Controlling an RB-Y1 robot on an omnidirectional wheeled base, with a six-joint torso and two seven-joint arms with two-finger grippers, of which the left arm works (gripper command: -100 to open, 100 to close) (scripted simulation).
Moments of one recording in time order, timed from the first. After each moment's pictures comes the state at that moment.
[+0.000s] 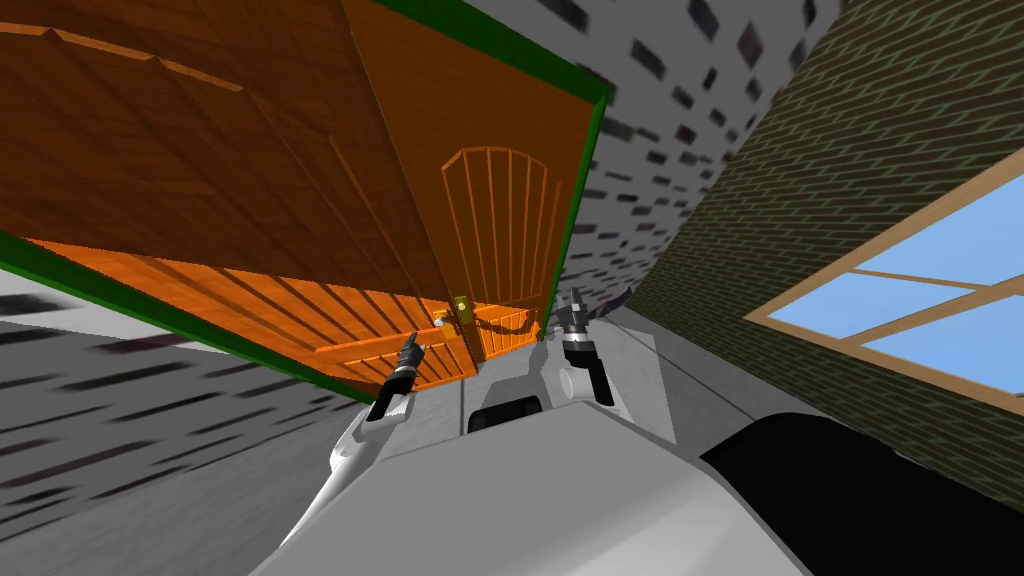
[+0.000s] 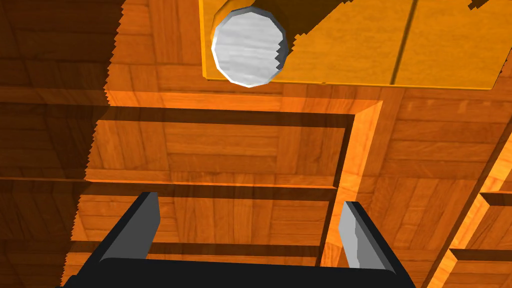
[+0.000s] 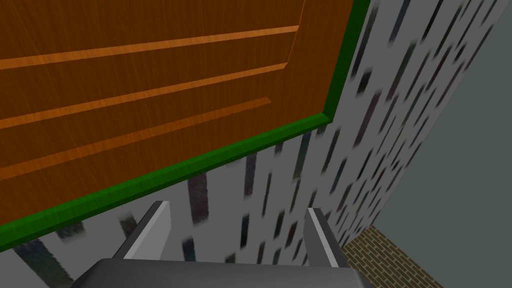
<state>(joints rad) 0.05 0.34 0.07 -1.20 0.12 -0.36 0.21</state>
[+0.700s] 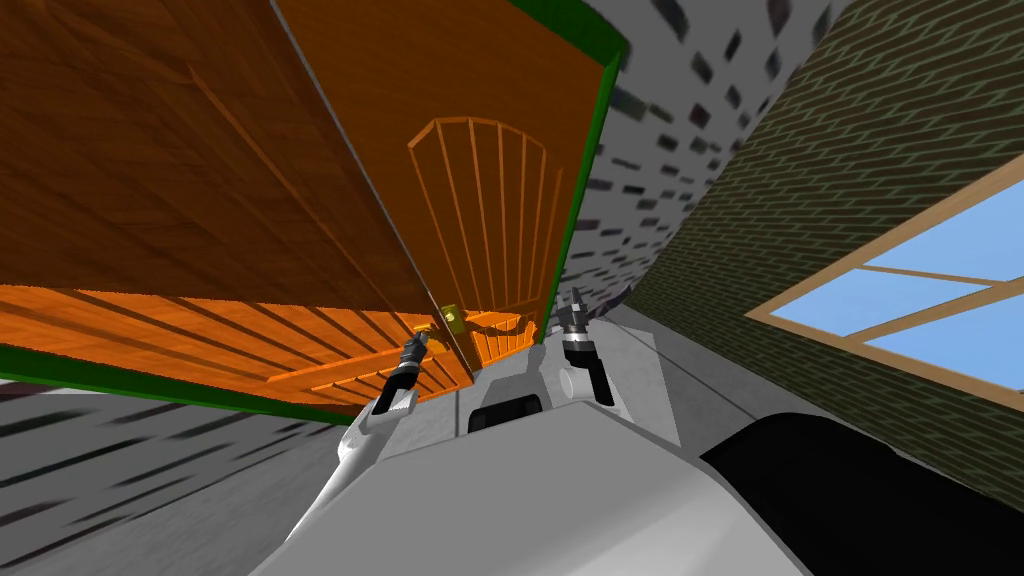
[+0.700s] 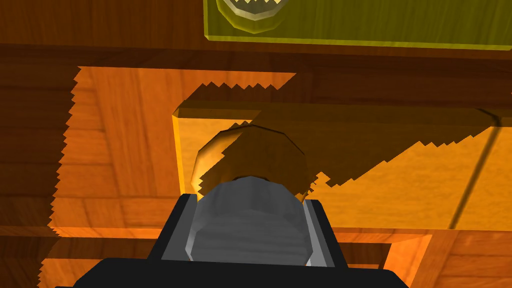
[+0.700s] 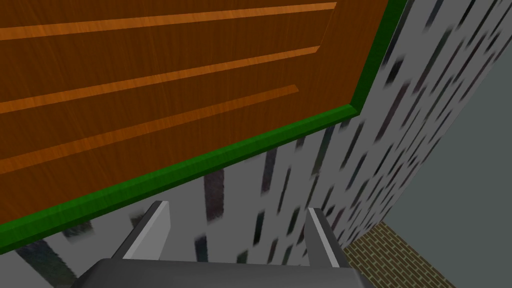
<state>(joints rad) 0.02 0.33 0.06 -1.20 0.12 -0.36 0.21</state>
